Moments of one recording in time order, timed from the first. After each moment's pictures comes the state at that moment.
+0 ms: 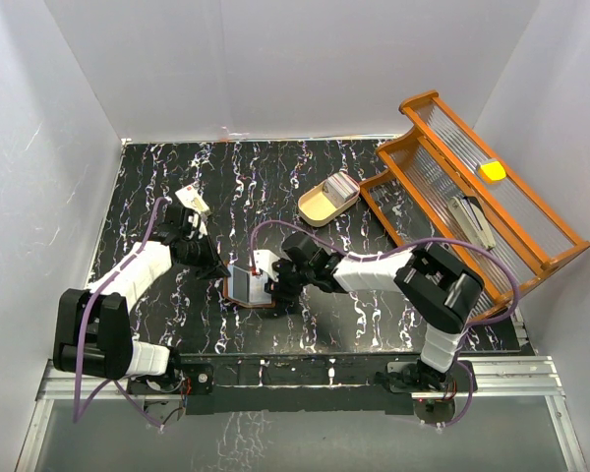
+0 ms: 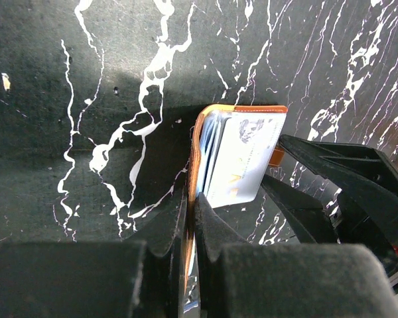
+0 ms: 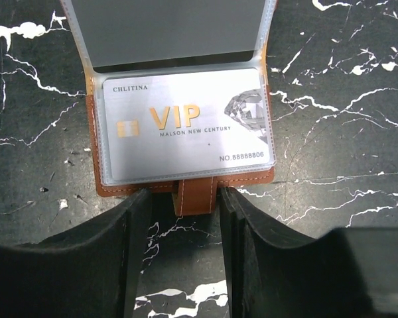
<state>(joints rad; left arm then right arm) -0.17 1.35 0.77 -0.58 0.38 -0.52 0.91 1.78 0.92 0.09 -0.35 -0.49</state>
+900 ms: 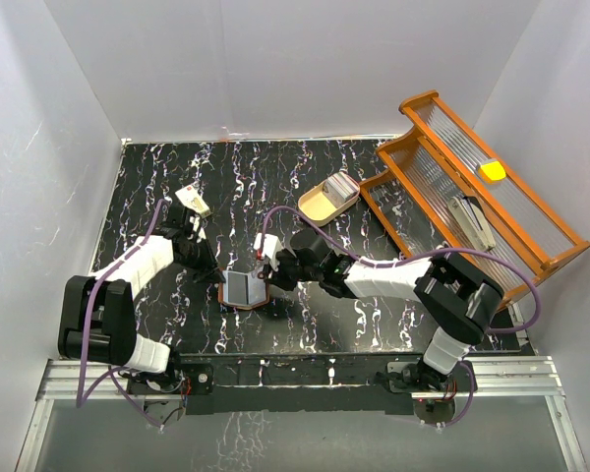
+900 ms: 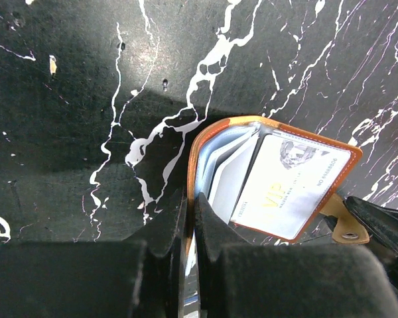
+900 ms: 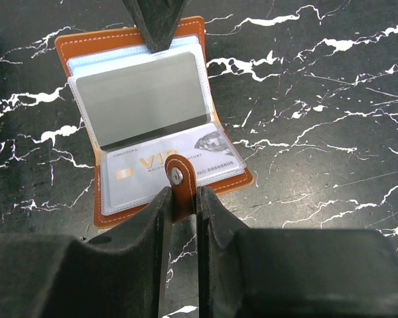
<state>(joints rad) -0.15 1.43 0.80 -0.65 0.32 -0.51 0.92 1.66 0.85 0.29 -0.31 -0.28</state>
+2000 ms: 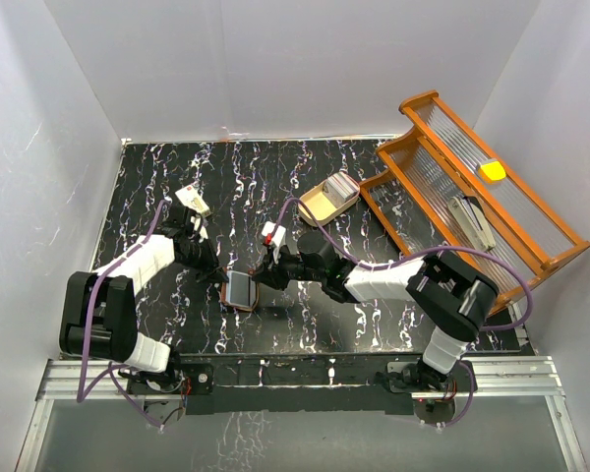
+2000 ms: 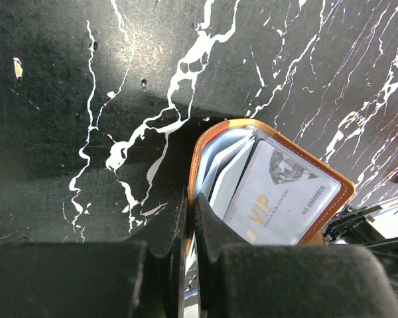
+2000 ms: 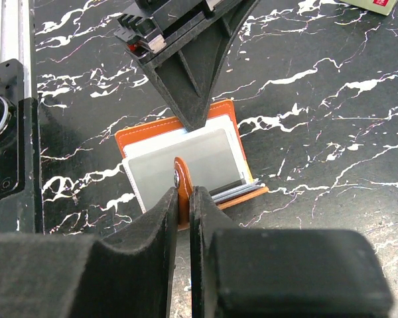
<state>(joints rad) -0.15 1.45 0.80 -0.63 0.38 -0.52 0.92 1.69 0.79 0.62 -0.39 0.06</state>
